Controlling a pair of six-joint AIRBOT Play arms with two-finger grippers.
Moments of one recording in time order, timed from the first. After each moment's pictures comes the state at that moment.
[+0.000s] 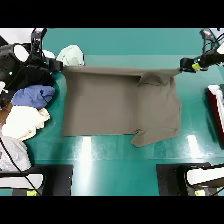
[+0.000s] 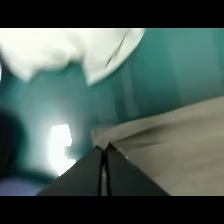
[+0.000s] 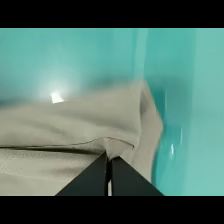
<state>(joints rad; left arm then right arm) -0.03 -1.49 1.50 1.42 -0.94 -1.41 -0.16 -1.61 1.65 -1.36 1.17 1.48</state>
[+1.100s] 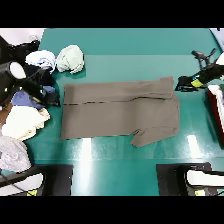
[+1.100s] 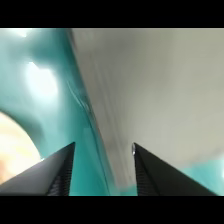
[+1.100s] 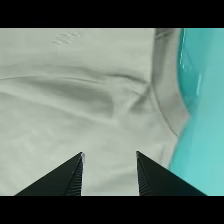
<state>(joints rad) 0.01 -1.28 1.13 1.35 -1.37 -1.38 -0.17 -1.42 1.42 -1.33 1.38 1.48</state>
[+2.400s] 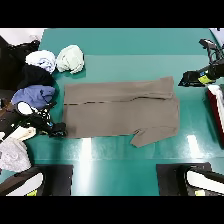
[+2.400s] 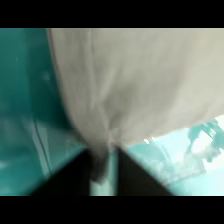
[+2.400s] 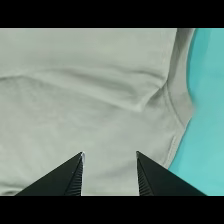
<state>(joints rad) 0.06 -1.12 0.62 1.15 -1.23 -1.41 -0.12 -1.29 1.42 -1.33 1.41 1.45</state>
